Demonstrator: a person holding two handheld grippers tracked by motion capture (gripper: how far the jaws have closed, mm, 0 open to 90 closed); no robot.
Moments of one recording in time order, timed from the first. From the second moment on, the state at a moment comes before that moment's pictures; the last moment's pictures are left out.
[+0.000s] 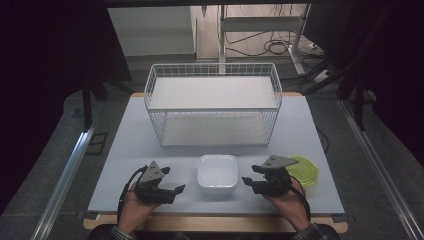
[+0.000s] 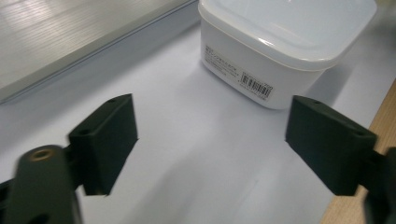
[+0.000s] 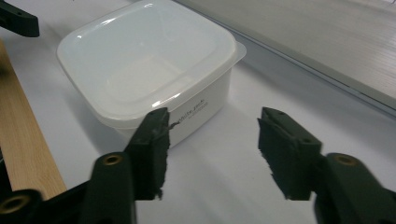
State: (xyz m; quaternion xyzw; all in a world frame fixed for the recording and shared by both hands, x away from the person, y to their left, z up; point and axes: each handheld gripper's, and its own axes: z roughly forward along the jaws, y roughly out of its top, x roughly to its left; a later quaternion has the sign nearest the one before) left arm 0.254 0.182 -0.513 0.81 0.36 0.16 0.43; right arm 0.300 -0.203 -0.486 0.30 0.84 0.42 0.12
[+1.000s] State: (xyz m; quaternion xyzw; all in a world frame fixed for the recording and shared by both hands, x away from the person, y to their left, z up) left arm 0.257 0.176 -0.516 0.81 0.35 0.16 0.45; right arm 0.303 -0.197 -0.492 0.29 0.85 0.44 0.11
